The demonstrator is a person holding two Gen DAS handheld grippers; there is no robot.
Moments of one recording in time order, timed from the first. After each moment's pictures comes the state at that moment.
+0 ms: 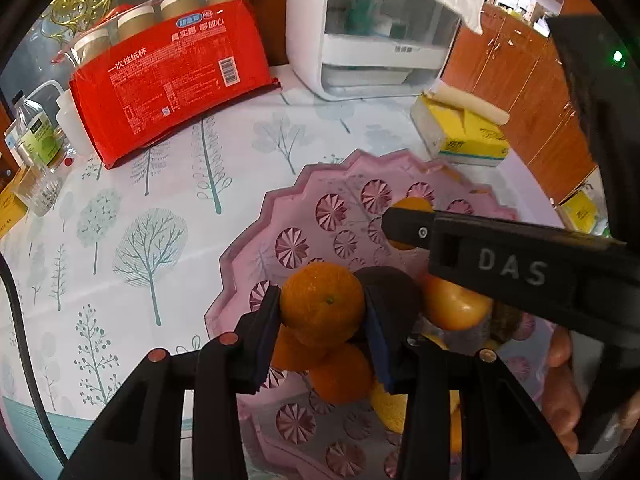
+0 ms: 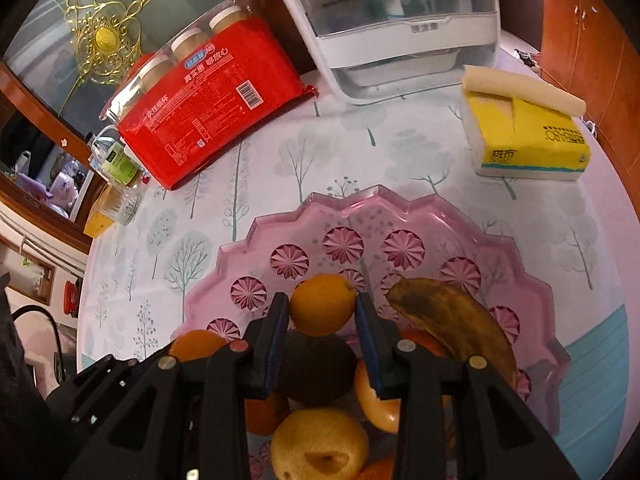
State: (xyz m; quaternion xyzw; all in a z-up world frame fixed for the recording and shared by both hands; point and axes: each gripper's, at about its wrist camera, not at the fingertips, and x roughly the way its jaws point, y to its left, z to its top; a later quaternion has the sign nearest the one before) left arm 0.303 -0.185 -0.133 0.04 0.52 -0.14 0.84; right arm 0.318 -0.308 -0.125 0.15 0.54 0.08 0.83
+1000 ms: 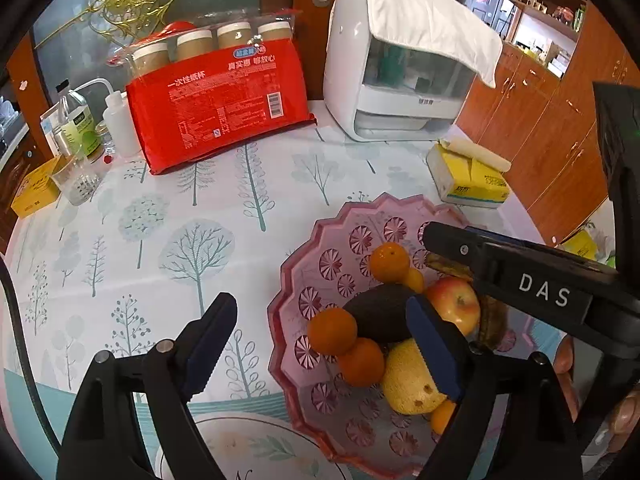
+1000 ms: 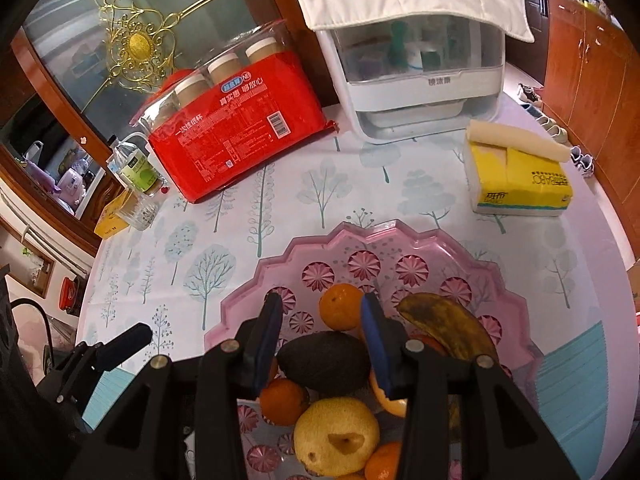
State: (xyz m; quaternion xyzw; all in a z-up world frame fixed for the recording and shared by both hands) left arm 0.278 -0.143 -0.080 0.00 0.48 -0.11 0.87; right arm 0.293 -0.299 -0.076 0.12 0.49 0.08 0.86
